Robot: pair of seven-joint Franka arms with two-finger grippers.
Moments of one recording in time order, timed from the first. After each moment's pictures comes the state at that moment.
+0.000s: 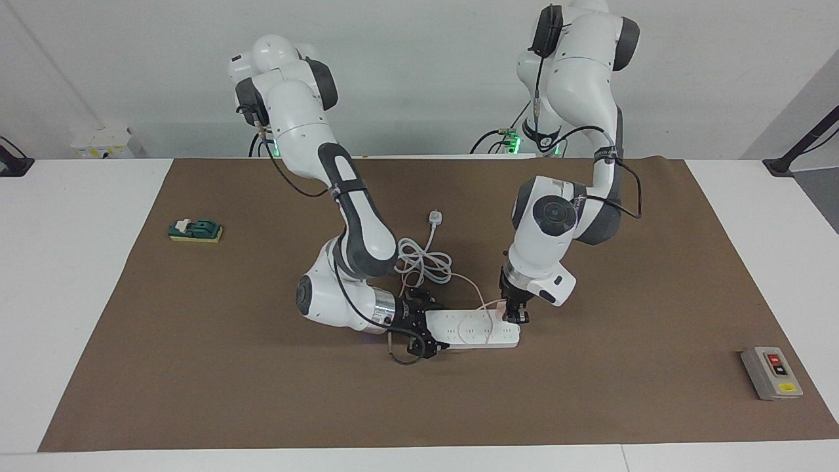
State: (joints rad) left arm -0.37 0.56 -0.05 -1.52 -0.01 2.14 -1.96; right arm 0.34 0.94 0.03 -1.18 1.04 2.14 1.28
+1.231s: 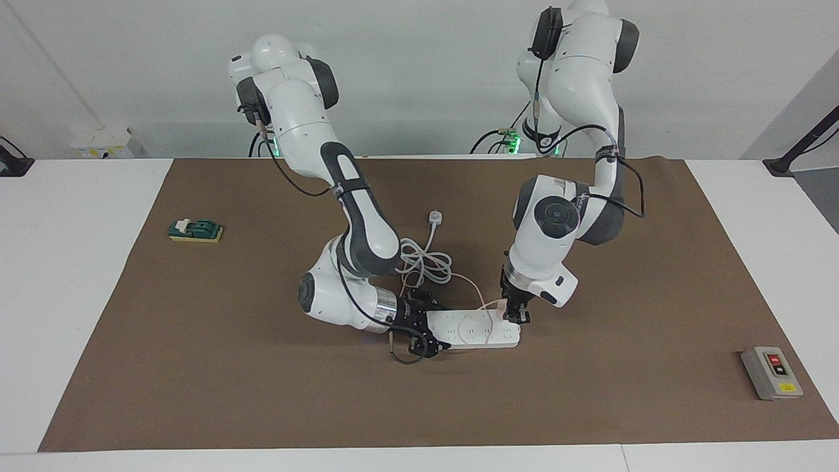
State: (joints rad) left arm -0.36 0.57 -0.05 -1.43 -0.01 2.02 -1.96; right arm 0.35 0.94 0.03 -1.19 1.04 2.16 1.28
